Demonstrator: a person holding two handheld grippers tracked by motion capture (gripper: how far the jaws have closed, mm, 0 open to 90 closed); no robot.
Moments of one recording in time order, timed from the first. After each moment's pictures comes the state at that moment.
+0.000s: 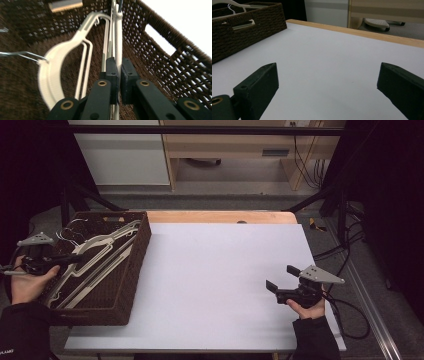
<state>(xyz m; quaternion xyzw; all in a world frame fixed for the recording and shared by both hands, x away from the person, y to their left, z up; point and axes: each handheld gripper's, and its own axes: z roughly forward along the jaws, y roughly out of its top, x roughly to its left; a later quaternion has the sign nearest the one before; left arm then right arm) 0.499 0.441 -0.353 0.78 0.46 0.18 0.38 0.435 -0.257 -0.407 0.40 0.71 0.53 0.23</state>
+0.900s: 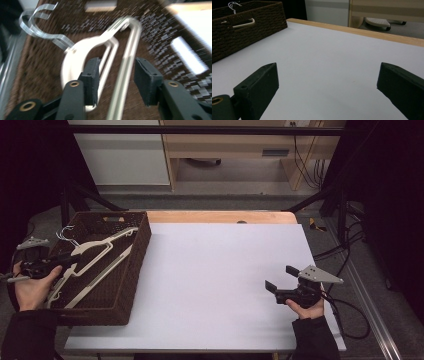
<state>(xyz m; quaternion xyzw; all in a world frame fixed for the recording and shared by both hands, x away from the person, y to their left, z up) 0.480 0.435 -0.349 0.70 0.54 0.25 0.39 0.436 -0.255 -0.409 0.40 0.71 0.53 0.22</state>
